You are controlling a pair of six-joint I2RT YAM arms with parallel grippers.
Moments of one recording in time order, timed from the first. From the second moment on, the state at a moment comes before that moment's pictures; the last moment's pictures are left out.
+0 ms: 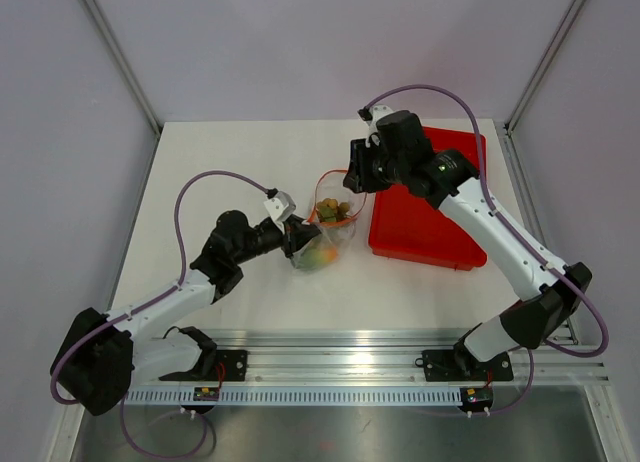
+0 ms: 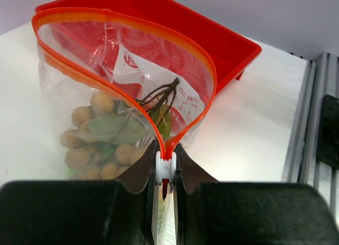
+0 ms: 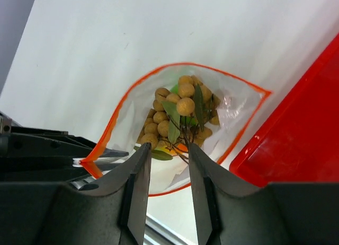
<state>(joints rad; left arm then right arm) -0.59 1.09 0.52 0.52 0.49 -0.09 0.64 1.52 1.67 -0.79 -0.03 0.38</state>
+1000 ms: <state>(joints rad) -0.46 1.17 0.73 0.25 1.04 0.13 0.74 1.39 1.45 -0.52 -0.64 -0.47</state>
